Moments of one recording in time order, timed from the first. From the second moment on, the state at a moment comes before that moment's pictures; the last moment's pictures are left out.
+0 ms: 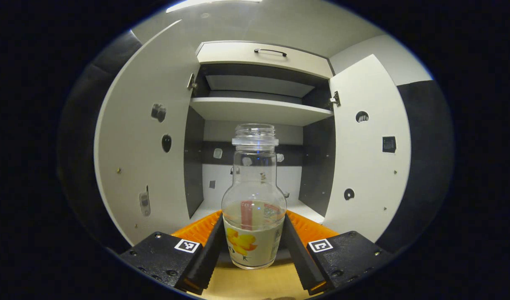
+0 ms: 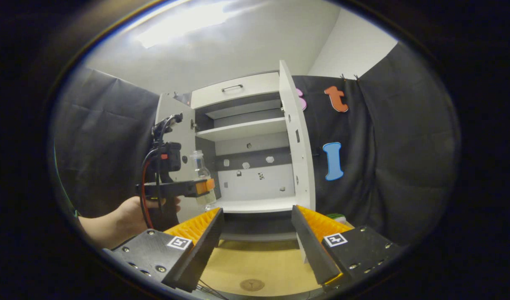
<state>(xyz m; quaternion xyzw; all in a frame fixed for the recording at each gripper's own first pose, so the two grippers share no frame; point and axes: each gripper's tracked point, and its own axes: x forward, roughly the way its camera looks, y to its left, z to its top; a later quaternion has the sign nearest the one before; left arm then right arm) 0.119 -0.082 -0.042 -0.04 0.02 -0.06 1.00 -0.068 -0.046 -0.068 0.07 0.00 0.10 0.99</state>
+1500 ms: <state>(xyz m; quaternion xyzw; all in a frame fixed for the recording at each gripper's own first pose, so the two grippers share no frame) 0.032 -0.233 -0.450 0.02 0.11 -0.37 0.92 0.008 -0.114 -0.109 0.10 0.01 0.03 0.99</state>
